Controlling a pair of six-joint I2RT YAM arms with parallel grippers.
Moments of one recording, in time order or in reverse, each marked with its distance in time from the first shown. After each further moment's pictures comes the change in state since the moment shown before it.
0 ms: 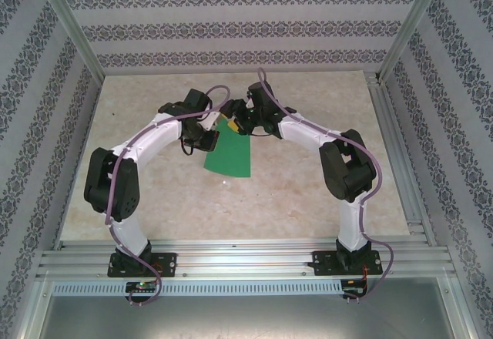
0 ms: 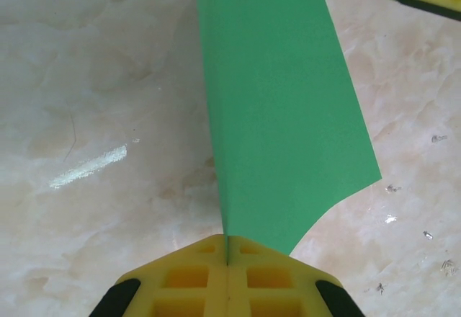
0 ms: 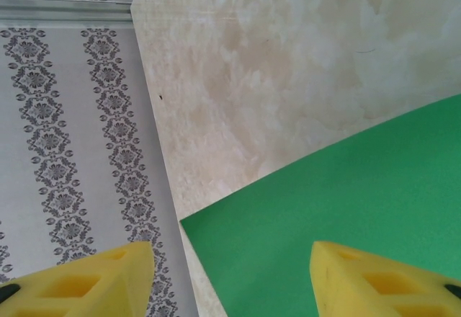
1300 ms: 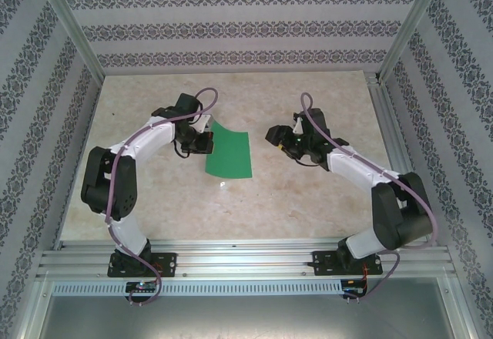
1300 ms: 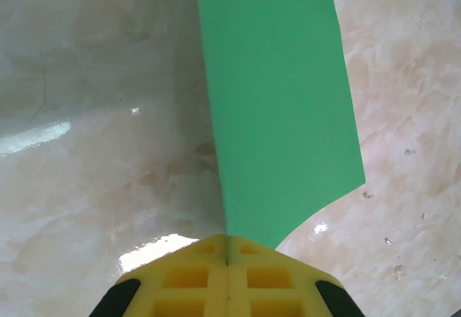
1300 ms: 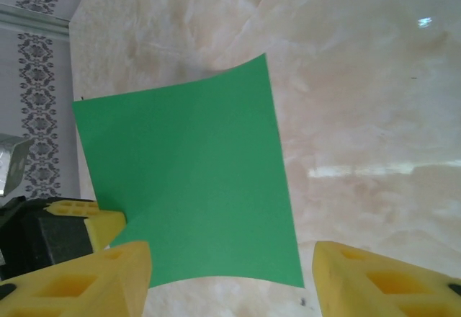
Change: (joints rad) left arm 0.078 0.005 -0.084 0.065 0.143 -0.117; right arm -0.175 -0.511 -0.603 -0.005 0.056 -0.313
